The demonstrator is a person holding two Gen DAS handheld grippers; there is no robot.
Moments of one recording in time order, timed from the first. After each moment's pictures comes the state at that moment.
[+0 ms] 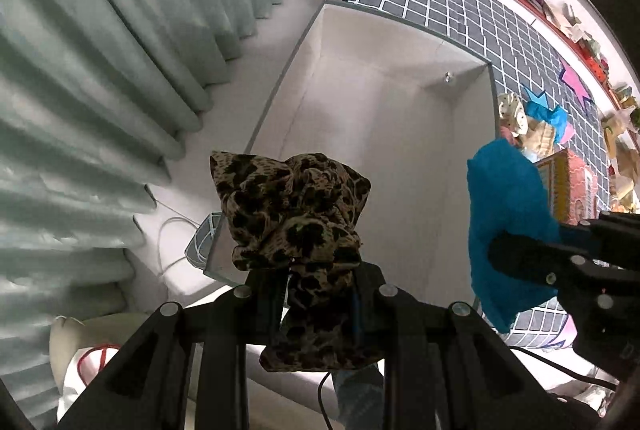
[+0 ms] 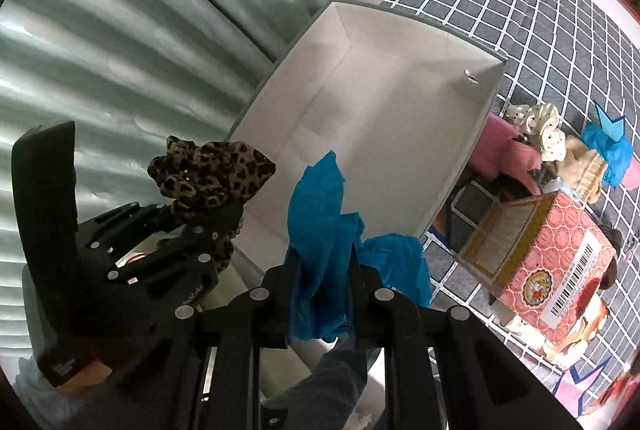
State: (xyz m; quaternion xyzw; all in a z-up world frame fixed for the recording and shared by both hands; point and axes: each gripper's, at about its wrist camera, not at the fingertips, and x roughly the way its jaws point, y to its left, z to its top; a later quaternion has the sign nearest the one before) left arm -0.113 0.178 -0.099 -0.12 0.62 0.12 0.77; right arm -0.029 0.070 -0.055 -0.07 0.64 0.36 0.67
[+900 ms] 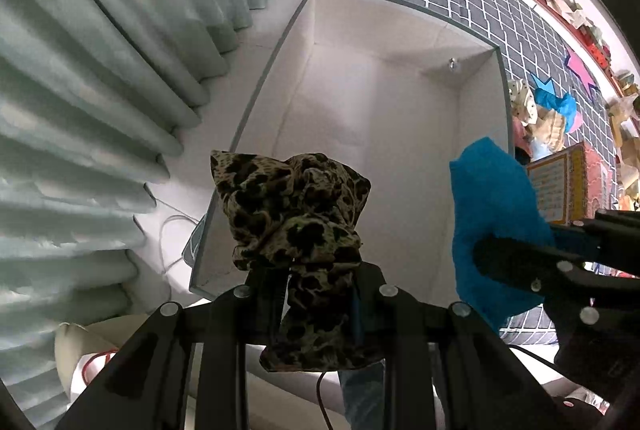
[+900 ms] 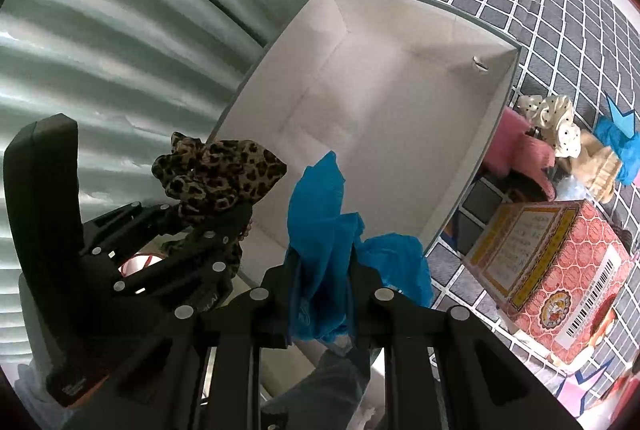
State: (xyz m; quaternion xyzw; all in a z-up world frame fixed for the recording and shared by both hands) left arm -0.102 0.173 -0.114 -0.11 0.63 0.12 0.76; right arm -0.026 0.080 -0.071 -0.07 0.66 0.35 0.66
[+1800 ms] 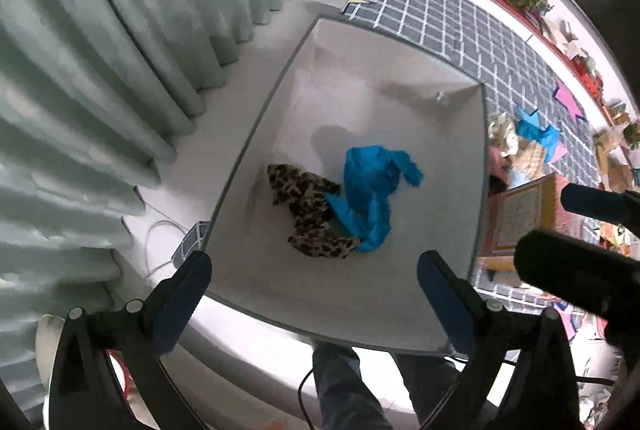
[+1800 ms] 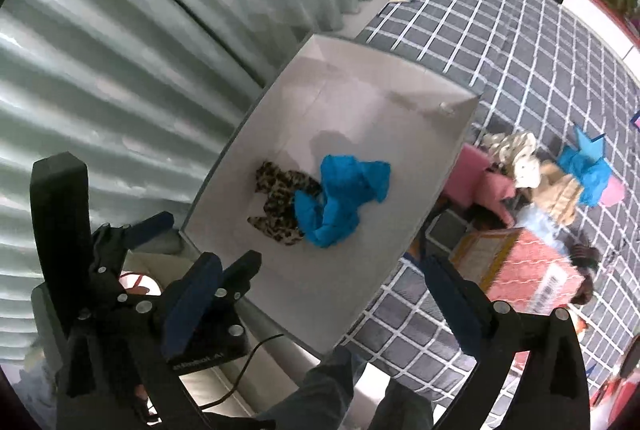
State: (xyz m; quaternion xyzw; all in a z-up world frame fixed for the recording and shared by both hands) left arm -0.104 0.179 -0.091 -0.15 0.60 0.12 0.78; right arm -0.017 0.062 -0.032 -0.08 0.62 0.34 0.71
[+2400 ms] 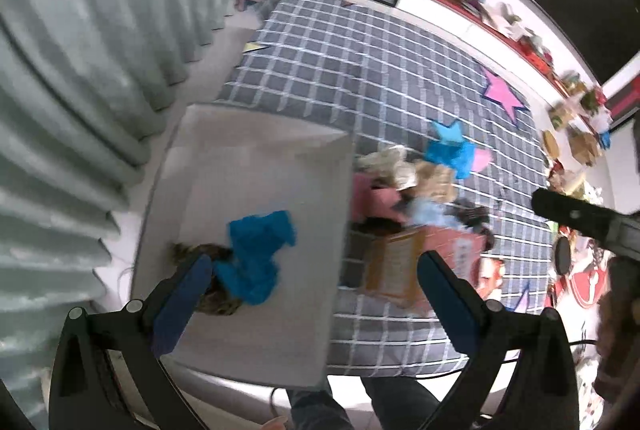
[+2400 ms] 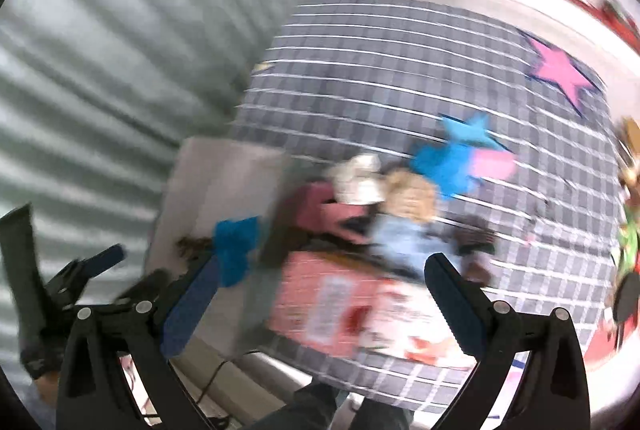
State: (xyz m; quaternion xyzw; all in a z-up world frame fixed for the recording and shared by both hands) left arm -0.020 0.099 -0.029 -0.13 0.58 0.02 0.81; right arm 0.075 -0.113 -0.006 0.04 0.61 0.19 0.77
